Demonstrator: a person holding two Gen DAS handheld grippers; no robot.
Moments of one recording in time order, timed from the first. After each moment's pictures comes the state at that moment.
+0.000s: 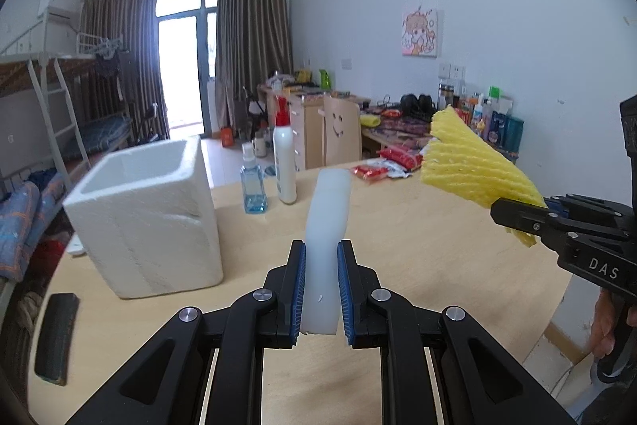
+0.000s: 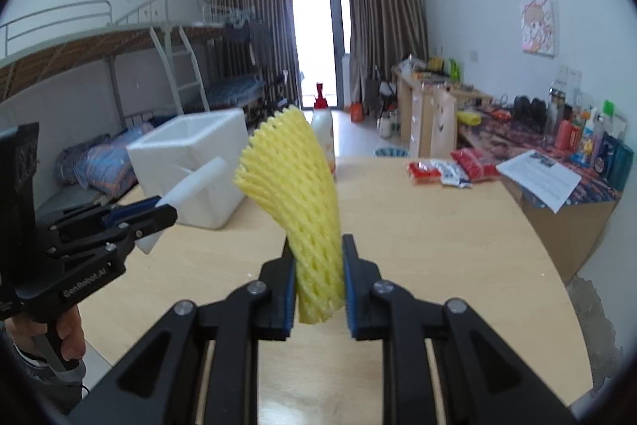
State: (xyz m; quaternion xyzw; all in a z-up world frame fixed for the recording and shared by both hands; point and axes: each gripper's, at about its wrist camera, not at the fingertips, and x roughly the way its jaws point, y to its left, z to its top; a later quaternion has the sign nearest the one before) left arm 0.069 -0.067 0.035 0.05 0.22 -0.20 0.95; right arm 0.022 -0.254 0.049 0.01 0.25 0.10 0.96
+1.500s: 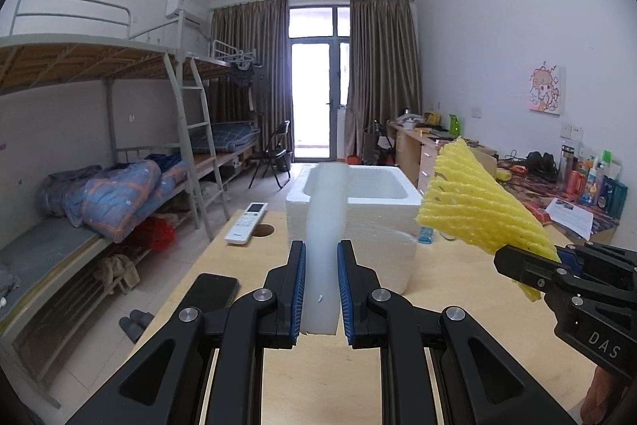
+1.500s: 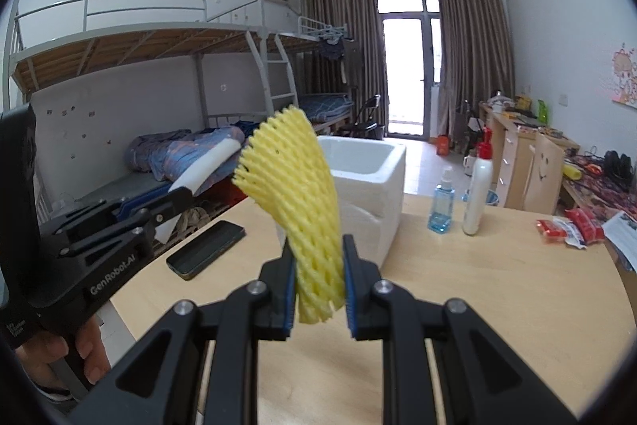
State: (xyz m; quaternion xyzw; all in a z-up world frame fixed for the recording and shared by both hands) left arm 0.040 0.068 0.053 0.00 0.16 0.03 0.99; right arm 0.038 -0.111 0.060 -0.02 0.20 0.25 0.95
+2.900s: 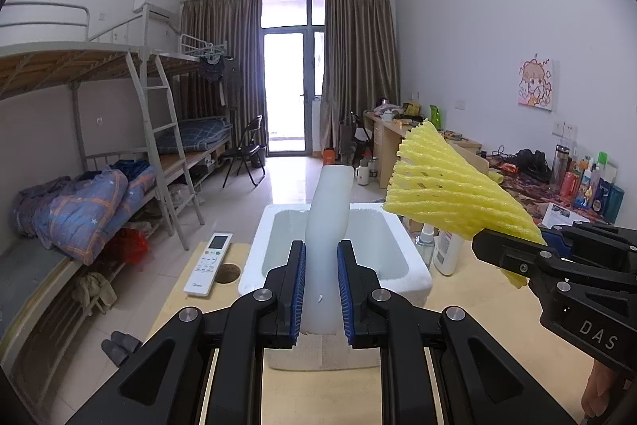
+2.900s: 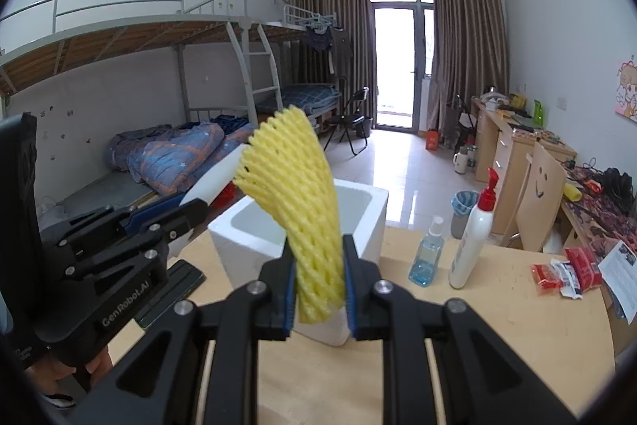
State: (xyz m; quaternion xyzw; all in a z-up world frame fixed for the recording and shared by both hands) left arm 0.166 0.066 0.089 0.01 0.19 -0.02 0.98; right arm 0.127 -0.089 0.101 -0.04 0.23 0.22 0.95
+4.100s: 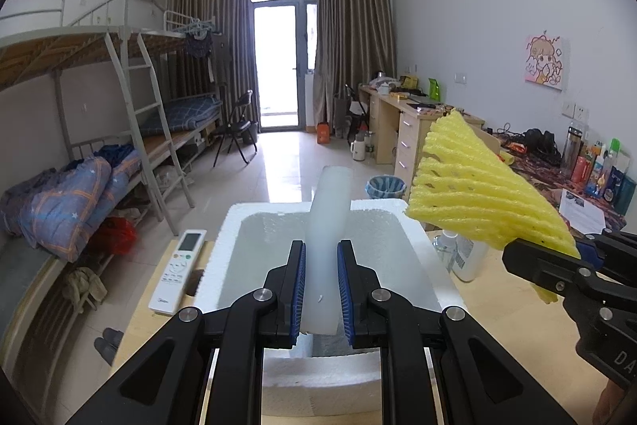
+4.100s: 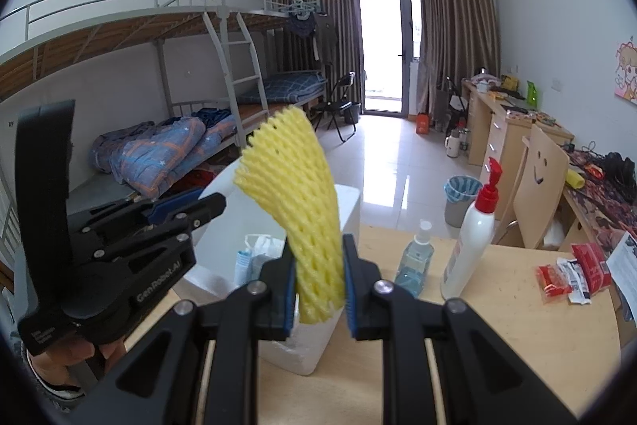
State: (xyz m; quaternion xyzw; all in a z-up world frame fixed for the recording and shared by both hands) left arm 0.266 0.057 0.069 0.01 0.24 -0.03 0.97; right arm 0.181 -0.090 0.090 -0.02 0.25 0.20 0.95
